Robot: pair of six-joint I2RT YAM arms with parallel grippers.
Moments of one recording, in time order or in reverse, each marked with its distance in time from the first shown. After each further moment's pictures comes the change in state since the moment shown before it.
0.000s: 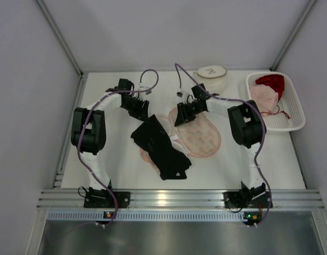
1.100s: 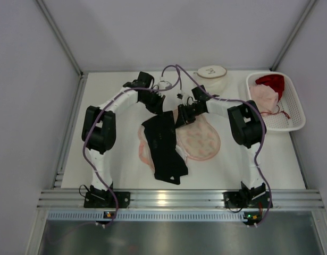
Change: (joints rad) left arm -0.188 0.069 0.203 -0.015 -0.019 0.019; right arm 0.000 0.000 -0.026 0.005 -0.036 0.020
